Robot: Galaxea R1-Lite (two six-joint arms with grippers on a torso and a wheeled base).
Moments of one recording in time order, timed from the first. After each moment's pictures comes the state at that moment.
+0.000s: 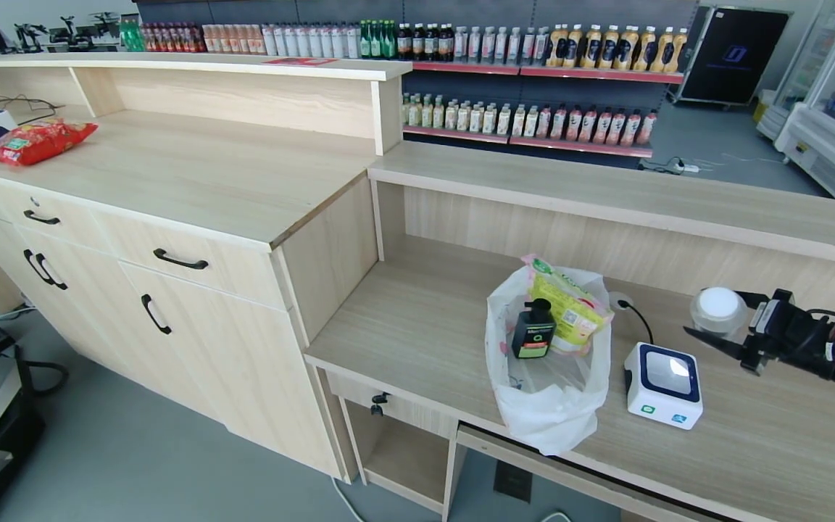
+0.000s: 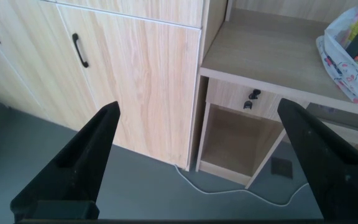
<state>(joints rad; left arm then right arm) -0.01 0.00 0.00 0.00 -0.04 -0.01 -0.39 2.00 -0.67 -1.10 0.93 -1.18</state>
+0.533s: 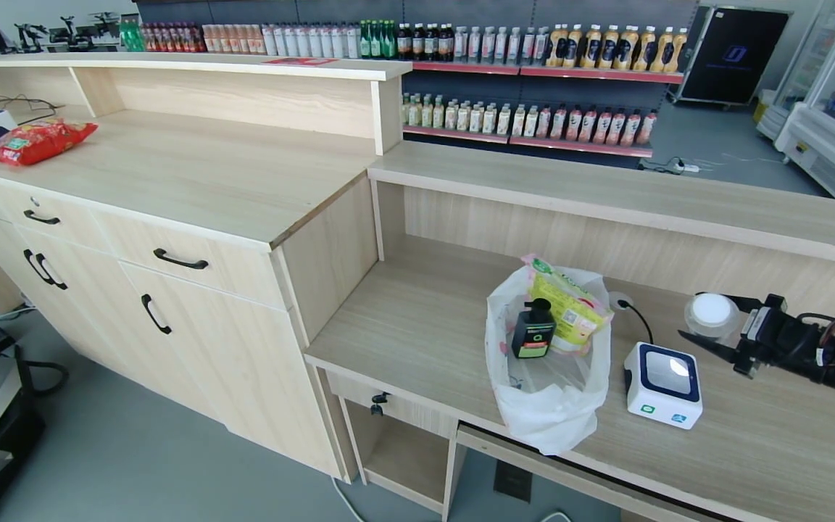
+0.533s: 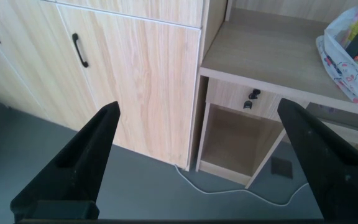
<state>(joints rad) -0.01 0.00 0.00 0.00 -0.04 -0.01 -0.38 2.04 -0.66 -1.15 0.93 -1.20</state>
